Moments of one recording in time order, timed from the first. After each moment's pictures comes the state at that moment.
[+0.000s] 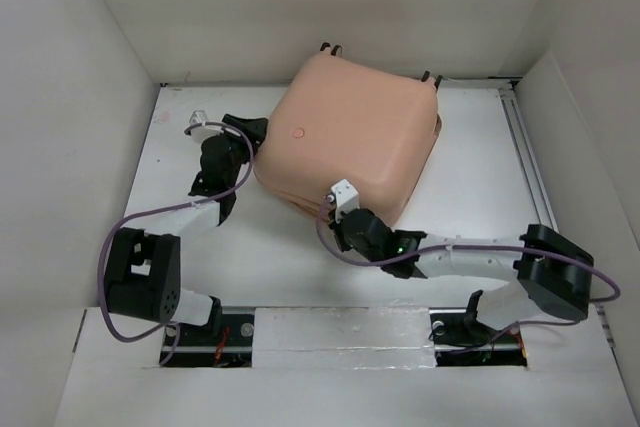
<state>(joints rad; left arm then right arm) -0.22 1.40 0.68 0.57 -0.08 -1.05 1.13 1.38 0.68 0.19 0.39 0.28</state>
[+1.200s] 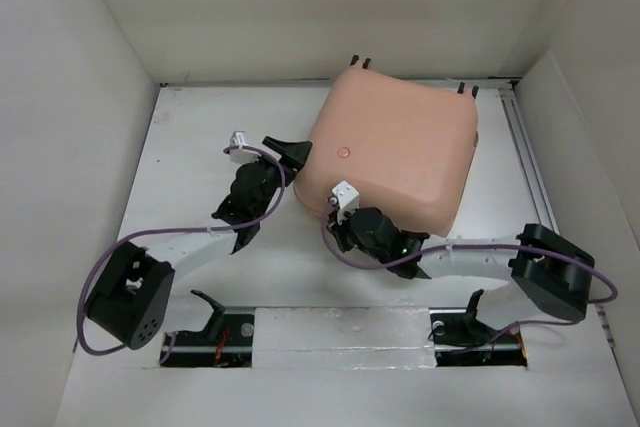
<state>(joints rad) -0.57 1.30 0.54 0.65 -0.22 -1.16 1.08 1.43 0.65 0.32 0.26 0.20</state>
